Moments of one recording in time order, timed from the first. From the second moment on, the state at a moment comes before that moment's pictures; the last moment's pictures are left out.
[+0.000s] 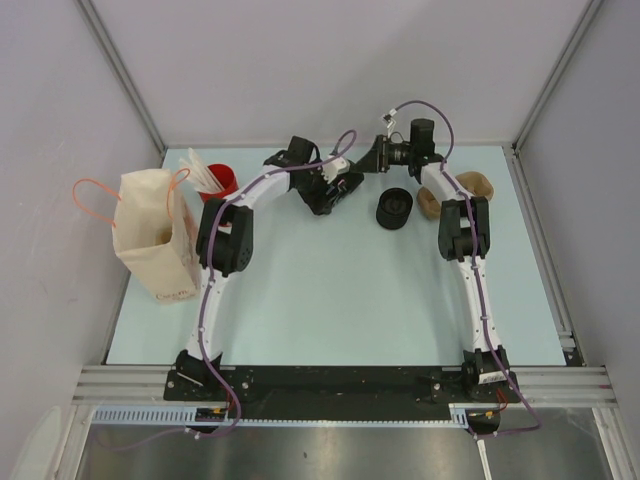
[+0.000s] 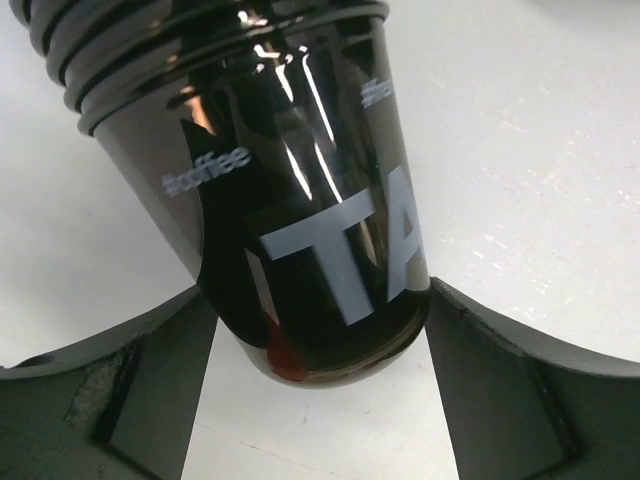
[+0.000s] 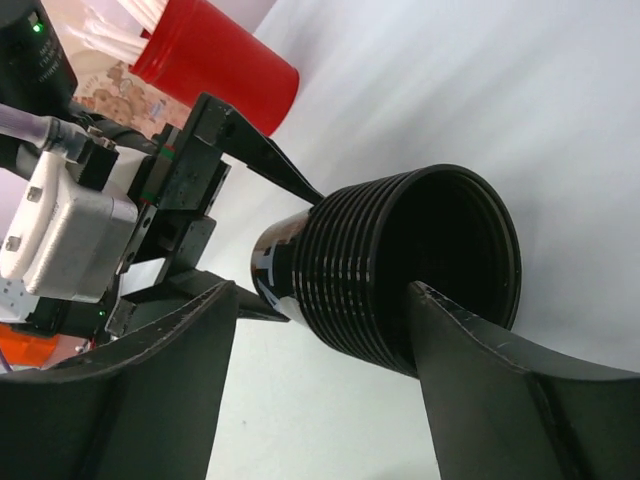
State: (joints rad) left arm -0.40 2.40 2.05 -0.61 0.40 0.57; right arm 0.15 2.72 2.37 0.01 -1.23 0.42
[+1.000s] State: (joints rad) left arm -0.35 2.26 1.84 -0.47 0.42 0.44; right arm 0.25 2.59 2.39 -0.39 -1.13 0.07
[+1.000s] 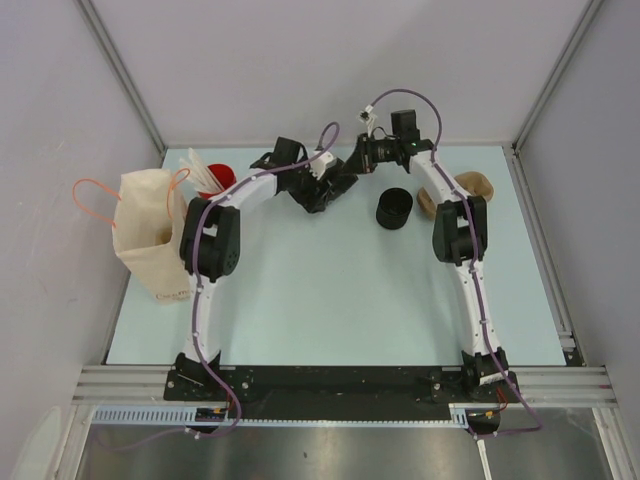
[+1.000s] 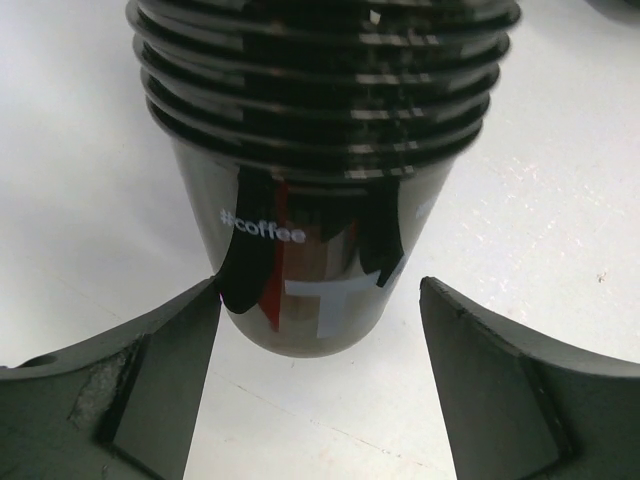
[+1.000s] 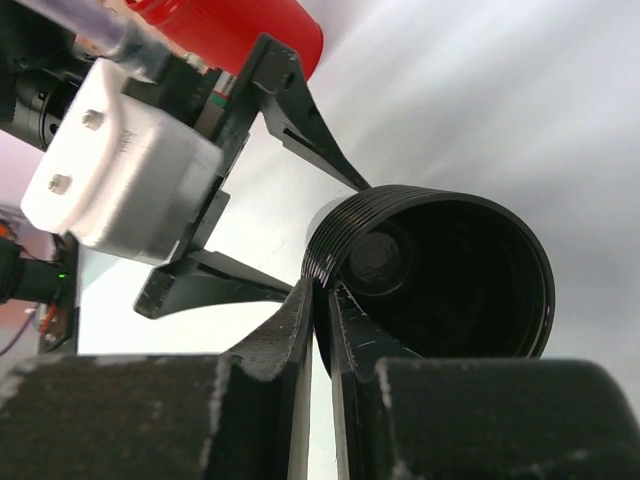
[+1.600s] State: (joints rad) left arm -0.30 2.17 1.66 -0.34 0.48 0.29; right arm 0.39 2.49 2.39 -0.55 -0.92 -0.11
